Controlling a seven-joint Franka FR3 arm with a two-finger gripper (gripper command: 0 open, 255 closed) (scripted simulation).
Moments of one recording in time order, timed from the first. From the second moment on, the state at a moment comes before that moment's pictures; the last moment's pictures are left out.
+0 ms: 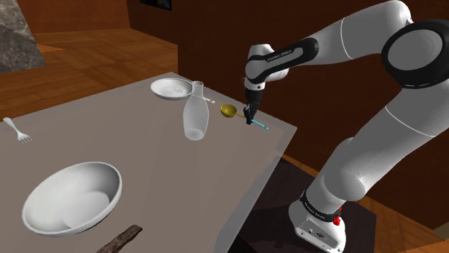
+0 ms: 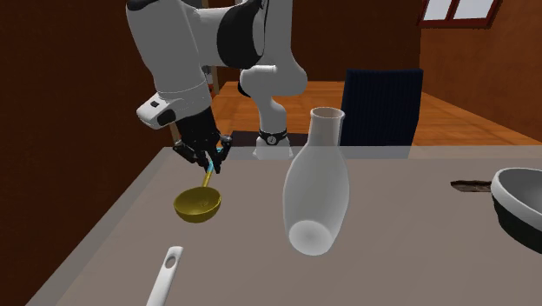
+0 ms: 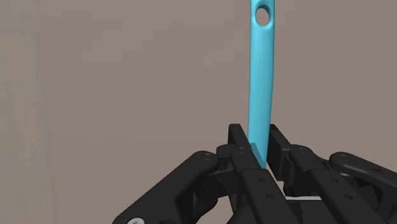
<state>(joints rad) -0.03 -0.15 -0.24 -2.36 -0.02 2.04 -0.39</state>
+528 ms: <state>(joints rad) -0.03 -0.20 -0.23 -2.30 -0.02 1.93 -0.38</state>
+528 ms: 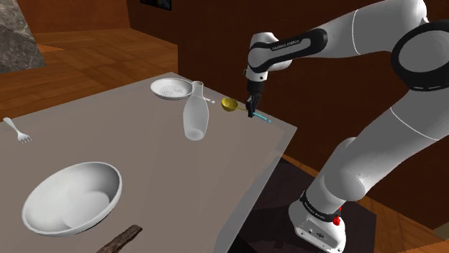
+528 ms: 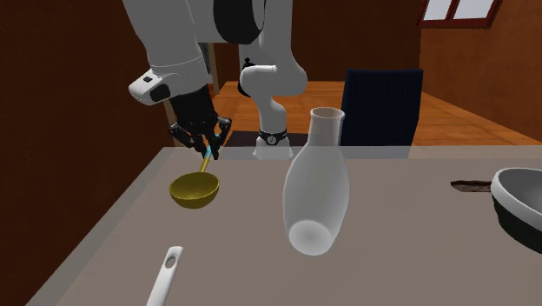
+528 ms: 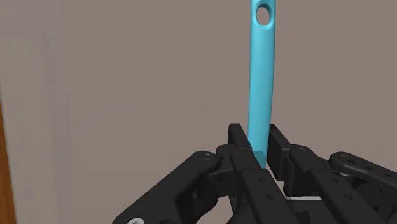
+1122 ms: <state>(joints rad) -0.03 -0.24 -0.23 -2.22 -0.03 1.80 -0.37</state>
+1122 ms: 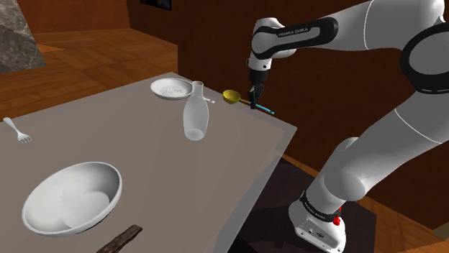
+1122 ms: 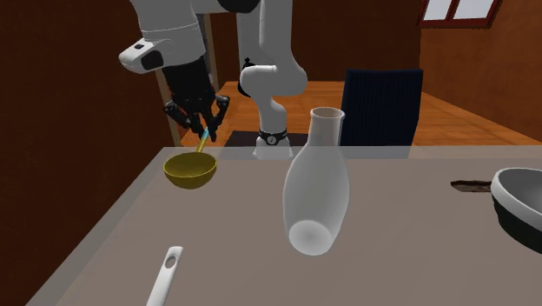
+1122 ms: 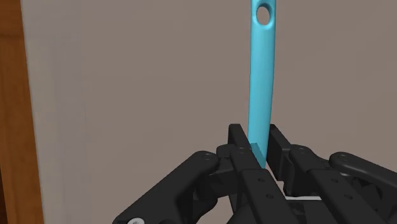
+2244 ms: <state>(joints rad) 0.07 -0.22 -0.09 -2.10 0.05 1.72 -0.16</state>
